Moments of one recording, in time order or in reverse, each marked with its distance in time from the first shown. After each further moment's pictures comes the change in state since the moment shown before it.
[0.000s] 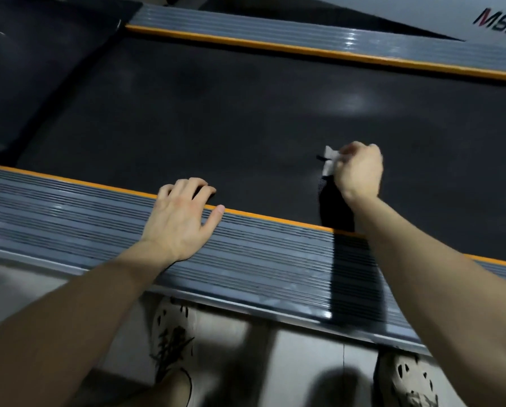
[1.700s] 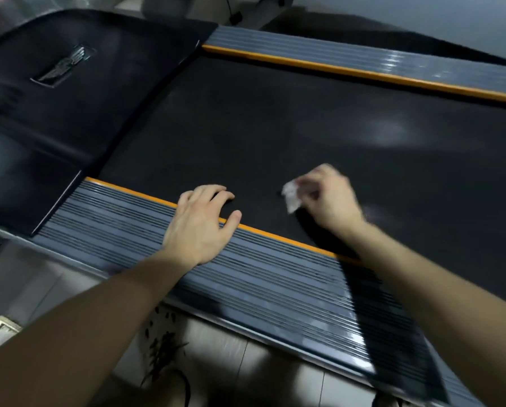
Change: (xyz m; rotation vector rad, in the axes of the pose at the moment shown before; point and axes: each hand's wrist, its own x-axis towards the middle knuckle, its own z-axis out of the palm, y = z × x) left_hand 0.000 -0.114 -0.007 -0.157 0.058 -0.159; right_hand -0.051 -0.149 0.082 0.073 -0.316 -0.557
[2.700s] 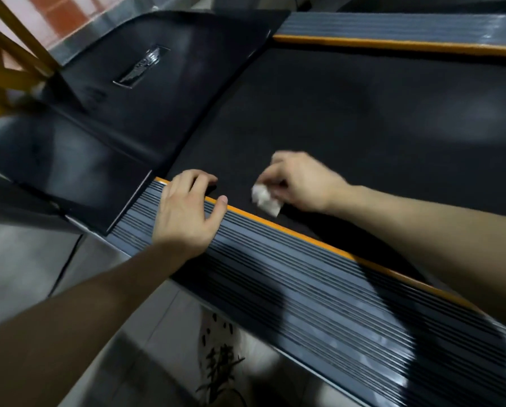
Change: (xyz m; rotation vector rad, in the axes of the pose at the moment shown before) left_hand -0.020 -0.121 -0.038 0.039 0.246 -0.199; right_hand 0.093 -0.130 0.083 -0.039 -0.340 -0.622
